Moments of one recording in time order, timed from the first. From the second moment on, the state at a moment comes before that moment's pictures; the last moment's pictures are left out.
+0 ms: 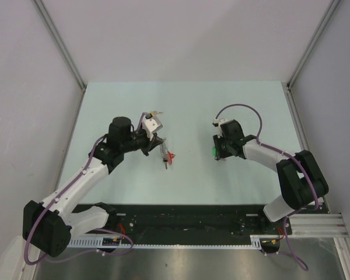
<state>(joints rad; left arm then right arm) -0.44 1.08 0.81 -0.20 0.50 0.29 0.45 1.55 0.85 -0.25 -0.03 0.13</state>
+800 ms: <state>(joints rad) -0.44 1.09 0.81 -0.21 0.50 0.29 0.47 1.61 0.86 -0.21 -0.05 0.08</state>
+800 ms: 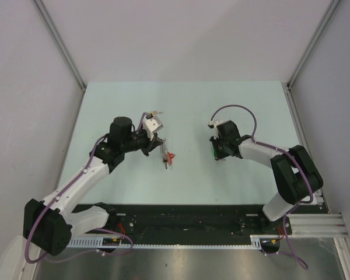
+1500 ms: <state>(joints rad) -0.44 1.07 0.82 -0.23 0.50 0.33 0.67 1.32 0.86 -0.20 -0.06 -0.05</state>
